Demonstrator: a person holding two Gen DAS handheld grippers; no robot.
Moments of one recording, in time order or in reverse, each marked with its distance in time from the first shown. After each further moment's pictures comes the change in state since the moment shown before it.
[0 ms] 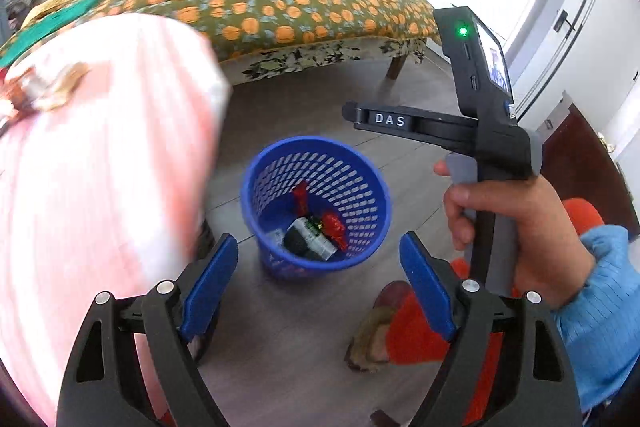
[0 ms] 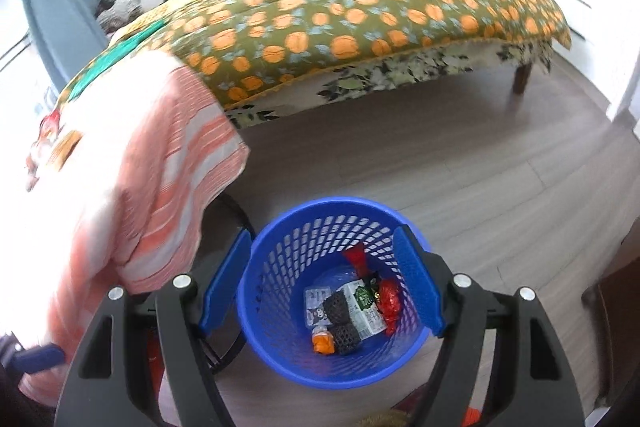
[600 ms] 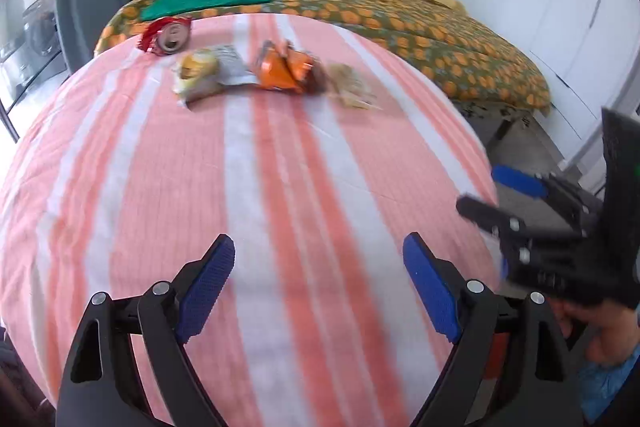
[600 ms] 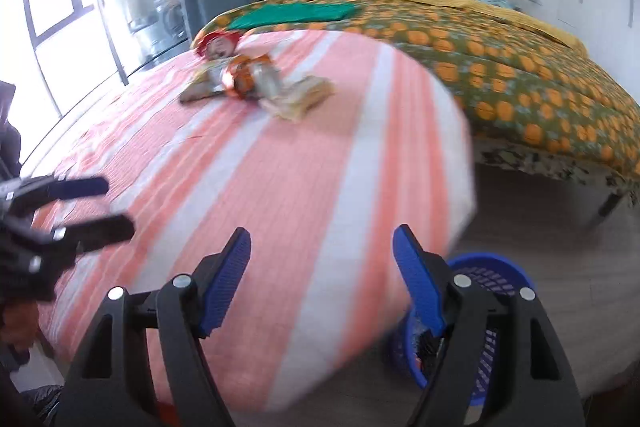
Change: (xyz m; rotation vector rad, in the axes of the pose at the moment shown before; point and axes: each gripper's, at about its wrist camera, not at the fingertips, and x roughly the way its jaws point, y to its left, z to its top) left arm -0.097 0.192 -0.015 -0.259 -0.093 0.290; right arm -0.035 0.217 -0.024 -0.436 -0.029 0.260
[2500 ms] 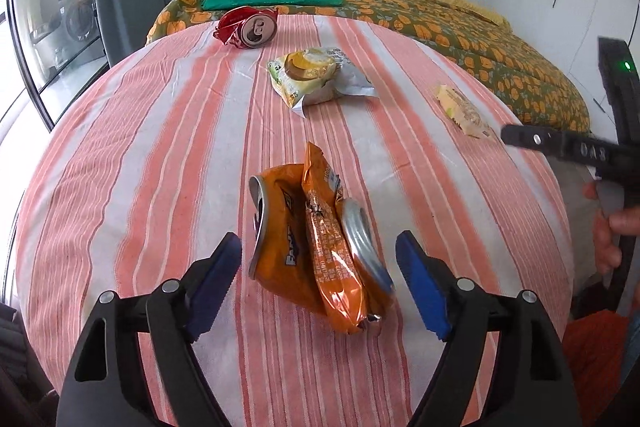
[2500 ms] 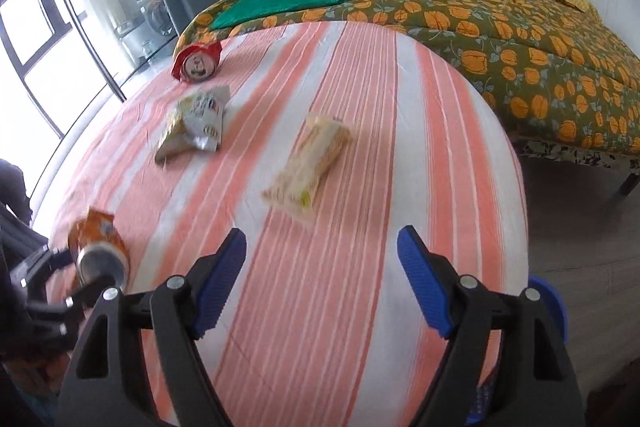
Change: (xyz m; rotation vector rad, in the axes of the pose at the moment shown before) left arm 0.000 0.085 0.005 -0.074 -0.016 0.103; right arm 0.062 -0.005 0.094 0.148 0.112 0.053
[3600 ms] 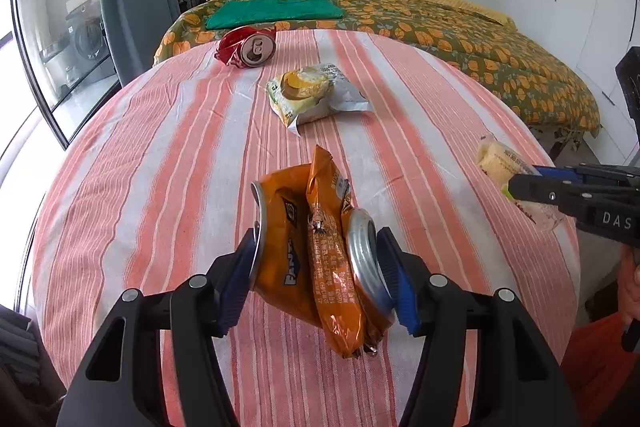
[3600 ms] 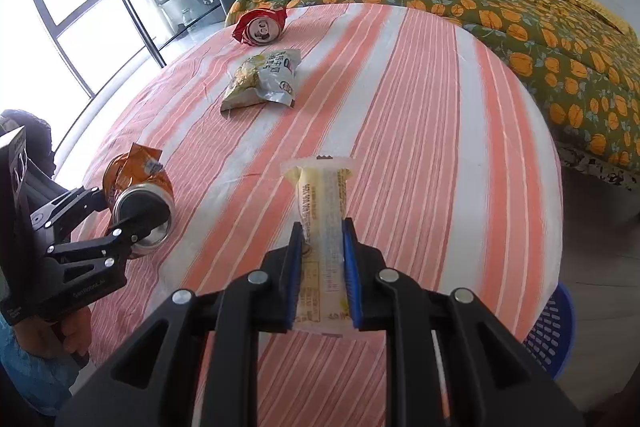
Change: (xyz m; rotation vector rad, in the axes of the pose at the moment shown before) left arm -0.011 -0.021 0.004 0.044 -0.043 0.071; right arm -0.018 0.041 -0.030 -0.146 0.073 0.093
